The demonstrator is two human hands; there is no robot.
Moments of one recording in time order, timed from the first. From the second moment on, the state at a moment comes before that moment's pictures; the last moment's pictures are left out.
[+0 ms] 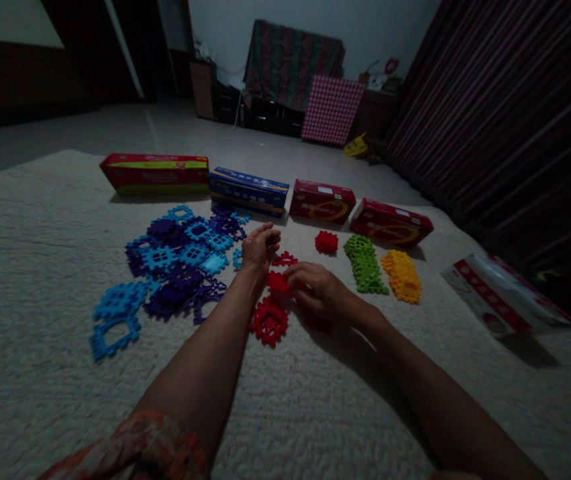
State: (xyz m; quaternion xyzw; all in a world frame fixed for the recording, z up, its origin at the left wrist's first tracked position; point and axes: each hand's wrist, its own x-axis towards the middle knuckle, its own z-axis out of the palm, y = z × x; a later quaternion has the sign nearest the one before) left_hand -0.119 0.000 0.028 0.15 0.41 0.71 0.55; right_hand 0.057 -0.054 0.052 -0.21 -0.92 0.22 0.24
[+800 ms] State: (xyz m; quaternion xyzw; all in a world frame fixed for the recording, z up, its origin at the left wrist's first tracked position) left_hand -0.118 -0.003 0.030 0.17 0.42 0.70 0.56; right_hand 0.107 -0.019 0.041 -0.51 -0.82 0.11 0.21
